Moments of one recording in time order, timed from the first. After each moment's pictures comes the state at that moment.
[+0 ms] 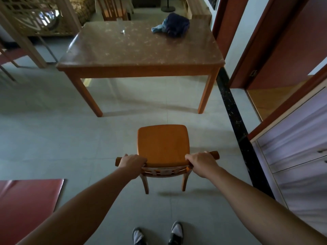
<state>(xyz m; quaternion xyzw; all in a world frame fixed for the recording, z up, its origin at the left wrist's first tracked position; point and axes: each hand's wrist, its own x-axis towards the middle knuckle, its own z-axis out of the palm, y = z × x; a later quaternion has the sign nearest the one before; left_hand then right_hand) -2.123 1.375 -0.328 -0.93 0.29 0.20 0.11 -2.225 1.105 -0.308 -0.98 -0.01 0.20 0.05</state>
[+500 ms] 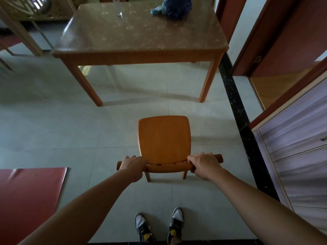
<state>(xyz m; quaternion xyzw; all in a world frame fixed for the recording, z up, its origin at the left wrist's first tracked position) -2.163 1.395 -0.362 -0.91 0.31 0.25 0.09 -2.262 1.116 -0.331 -0.97 0.00 0.25 0.07</state>
